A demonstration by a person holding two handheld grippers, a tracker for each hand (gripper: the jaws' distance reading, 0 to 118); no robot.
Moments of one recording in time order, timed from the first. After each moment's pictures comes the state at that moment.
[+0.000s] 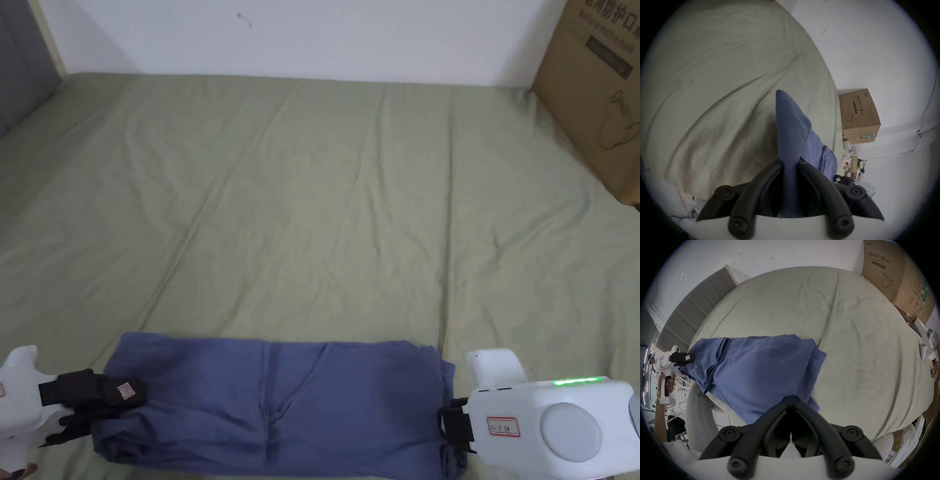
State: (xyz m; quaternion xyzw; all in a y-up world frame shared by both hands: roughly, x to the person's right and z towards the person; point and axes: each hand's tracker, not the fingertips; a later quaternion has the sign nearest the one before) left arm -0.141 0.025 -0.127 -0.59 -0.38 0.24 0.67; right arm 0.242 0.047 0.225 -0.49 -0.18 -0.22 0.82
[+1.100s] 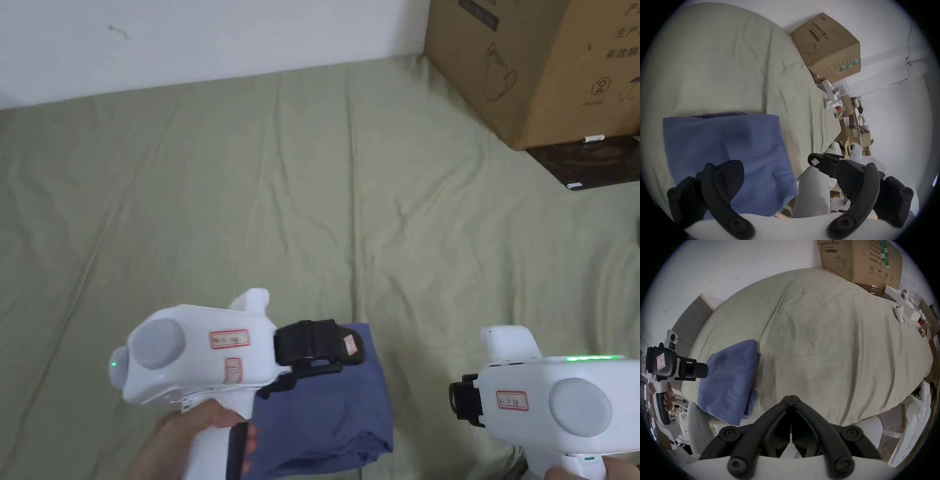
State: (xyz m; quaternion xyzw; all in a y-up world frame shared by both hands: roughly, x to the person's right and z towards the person) left arm 0.136 0.070 0.028 -0.59 -0.58 0.05 0.56; right arm 0.300 0.043 0.327 -0.44 -0.28 -0.30 0.80
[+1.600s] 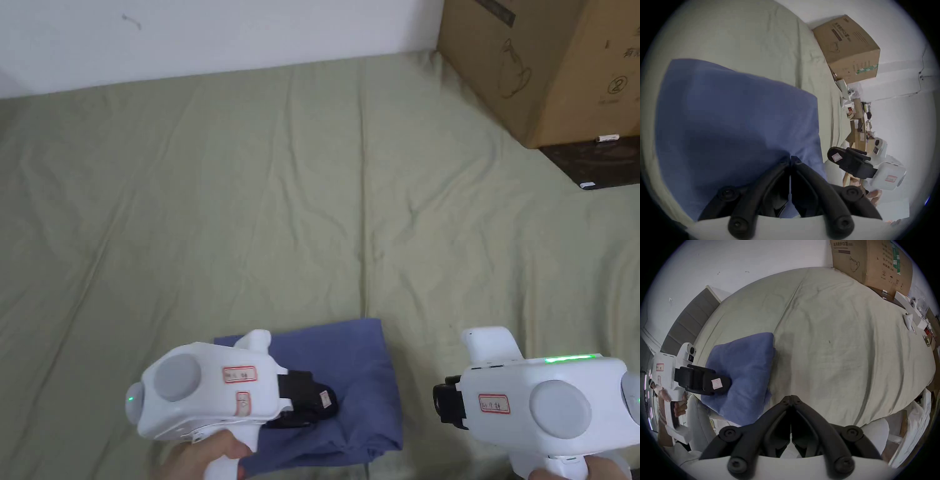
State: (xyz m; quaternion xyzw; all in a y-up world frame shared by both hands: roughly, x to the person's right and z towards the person) left arm 0.130 0.006 0.047 -0.64 -0.53 0.03 0.56; right arm 0.283 0.040 0.307 -0.45 -0.24 -0.28 0.81
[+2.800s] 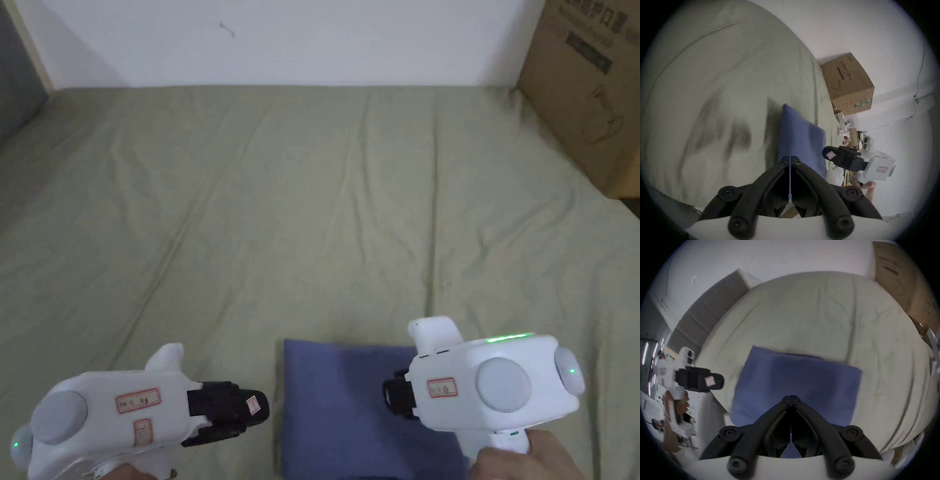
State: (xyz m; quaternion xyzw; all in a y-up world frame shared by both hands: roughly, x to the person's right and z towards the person) left arm -0.028 0.023 -0.041 -0.59 -0.47 0.16 0.63; right arm 0.241 0.048 0.174 -0.49 -0.11 -0.21 0.84
